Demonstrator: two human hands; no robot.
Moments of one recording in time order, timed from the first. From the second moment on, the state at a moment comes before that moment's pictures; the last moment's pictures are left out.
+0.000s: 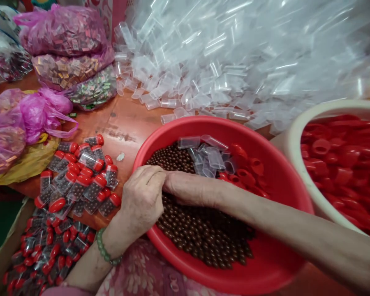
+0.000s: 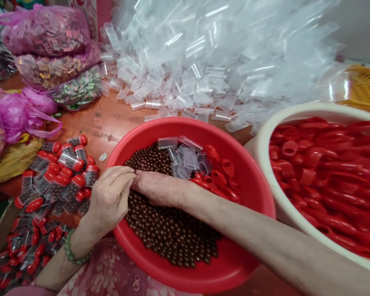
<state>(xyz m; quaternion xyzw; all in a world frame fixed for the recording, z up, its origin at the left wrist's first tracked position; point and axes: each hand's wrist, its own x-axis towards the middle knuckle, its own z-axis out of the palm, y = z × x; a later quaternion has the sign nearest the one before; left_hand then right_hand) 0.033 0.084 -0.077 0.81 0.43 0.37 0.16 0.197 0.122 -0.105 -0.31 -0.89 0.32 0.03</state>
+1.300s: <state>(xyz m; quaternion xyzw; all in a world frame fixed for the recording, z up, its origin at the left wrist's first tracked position) 0.053 0.069 -0.038 0.51 0.46 0.32 0.65 0.261 0.084 -0.030 -0.40 -0.75 0.47 0.24</state>
